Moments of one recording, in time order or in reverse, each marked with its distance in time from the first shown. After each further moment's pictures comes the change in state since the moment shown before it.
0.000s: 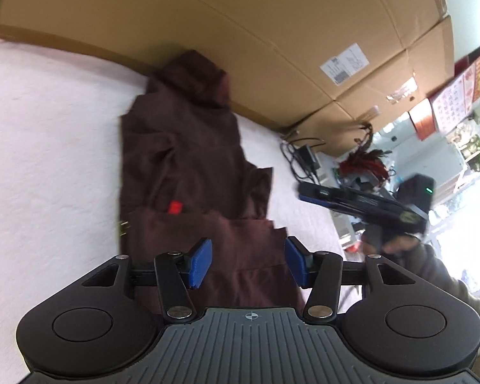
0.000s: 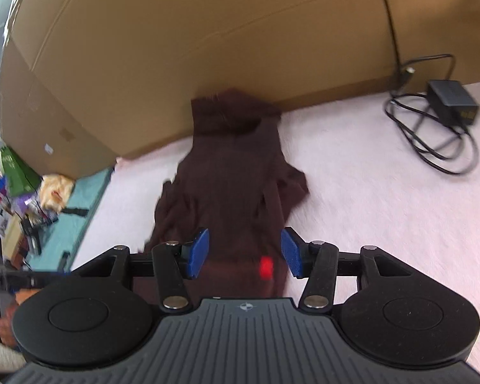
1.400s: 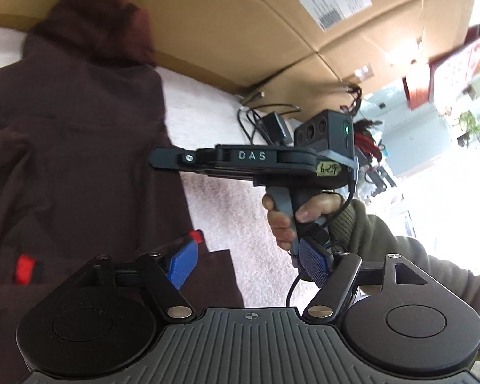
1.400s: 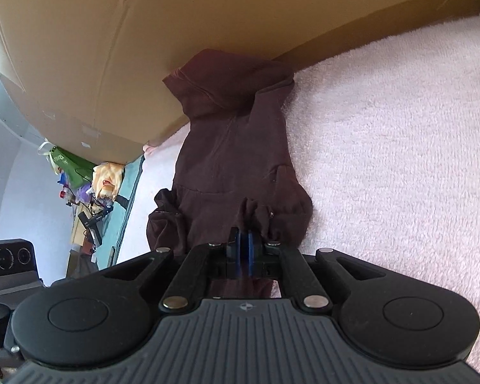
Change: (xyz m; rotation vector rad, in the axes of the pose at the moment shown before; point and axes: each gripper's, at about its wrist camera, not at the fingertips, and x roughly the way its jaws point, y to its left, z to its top) left arm 0.152 -0.032 0.029 0.018 0.173 -0.116; right arm 0.121 -0.075 0.046 0.118 0.224 0.326
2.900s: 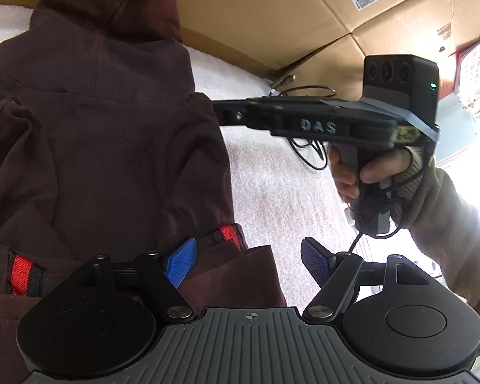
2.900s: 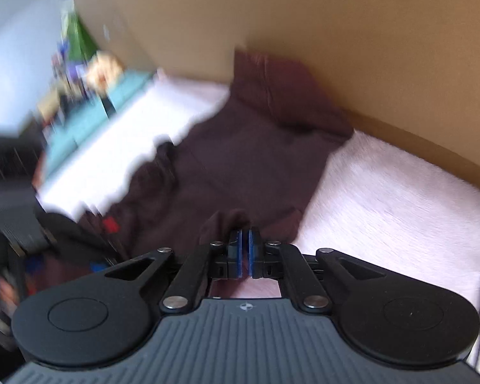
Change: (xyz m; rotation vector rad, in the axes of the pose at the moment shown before) left arm 0.017 0.023 -0.013 -0.002 0.028 0.070; right arm -0.009 0.054 0.020 -0.530 0.118 -0.129
